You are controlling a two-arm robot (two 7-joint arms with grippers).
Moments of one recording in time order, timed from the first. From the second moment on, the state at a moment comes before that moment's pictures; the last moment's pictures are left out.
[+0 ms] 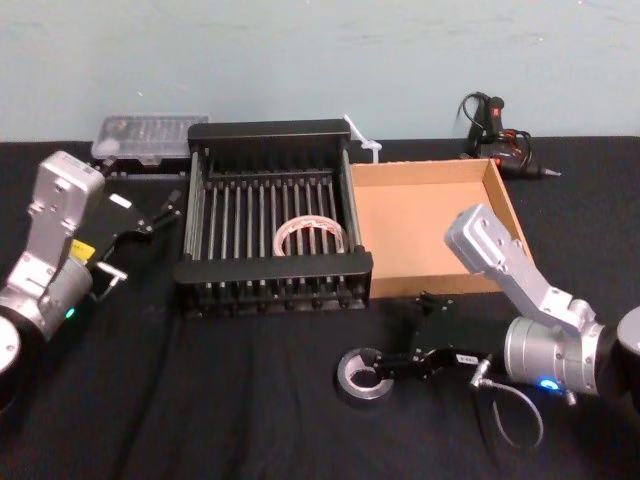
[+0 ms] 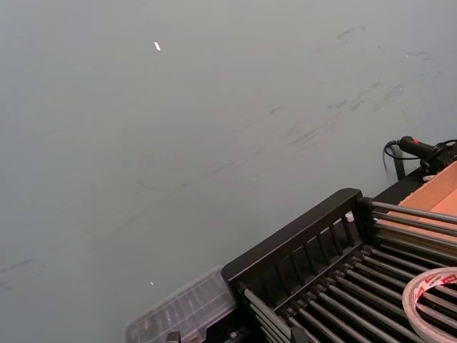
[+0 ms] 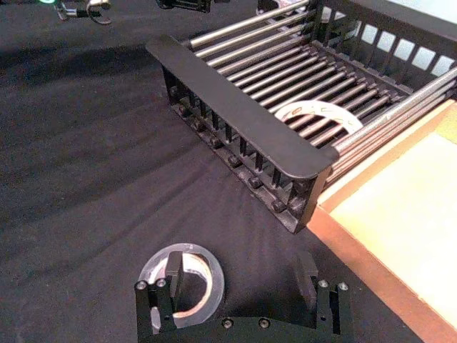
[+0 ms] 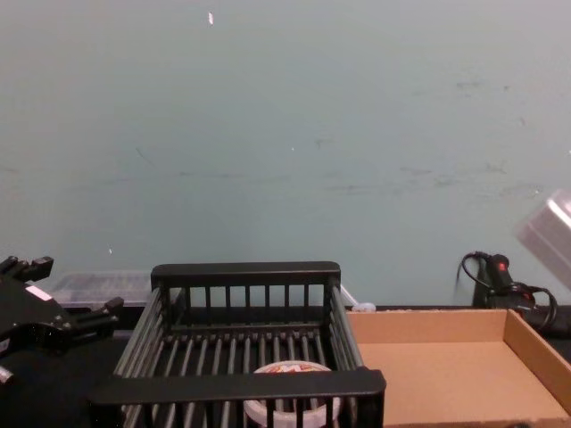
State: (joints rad) left arm -0.20 0.60 0.45 -1.41 -0.25 -0.12 0.03; right arm 0.21 0.63 -0.58 -1.66 0.38 0.39 0.51
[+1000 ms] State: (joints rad) left arm -0.20 0.60 0.45 -1.41 -0.25 -0.12 0.03; right arm 0.22 0.59 -0.60 -1.60 0.34 0.40 0.52
